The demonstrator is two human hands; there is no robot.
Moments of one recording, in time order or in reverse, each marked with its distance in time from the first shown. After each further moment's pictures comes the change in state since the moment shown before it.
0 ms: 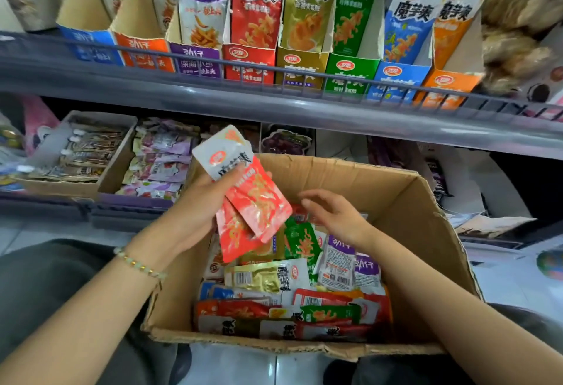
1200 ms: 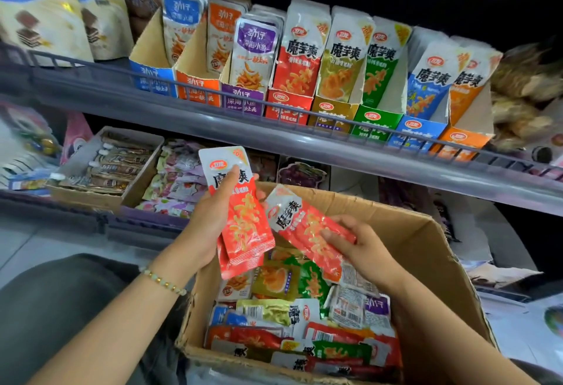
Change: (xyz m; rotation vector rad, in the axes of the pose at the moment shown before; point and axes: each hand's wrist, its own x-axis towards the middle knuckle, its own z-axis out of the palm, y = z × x) left_hand -0.004 0.011 -0.026 -0.165 0.227 0.048; right_hand -0.019 -0.041 -0.001 0.249 0.065 0.018
